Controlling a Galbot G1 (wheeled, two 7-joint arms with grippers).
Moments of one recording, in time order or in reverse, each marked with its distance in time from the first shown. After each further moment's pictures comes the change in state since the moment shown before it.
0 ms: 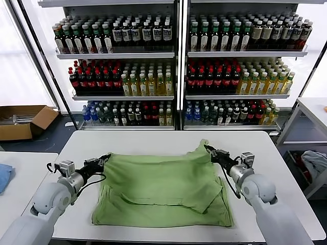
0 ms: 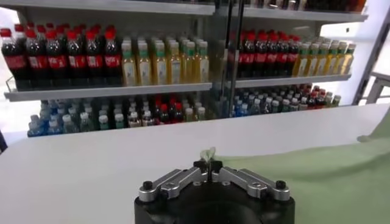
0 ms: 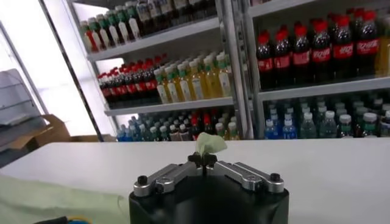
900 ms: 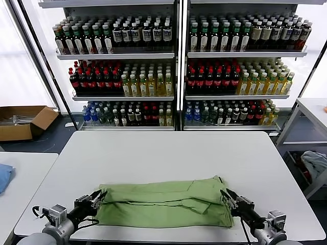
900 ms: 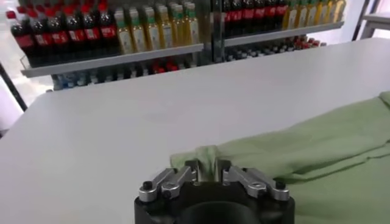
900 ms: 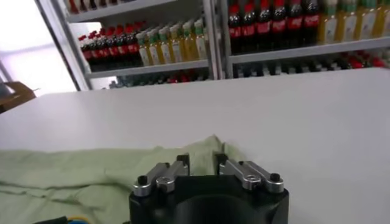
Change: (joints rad) left arm 0.475 -0.077 -0.226 -0.294 0.198 0.008 -0.007; right arm -0.597 0.028 0.310 0.359 -0.101 0.023 0.030
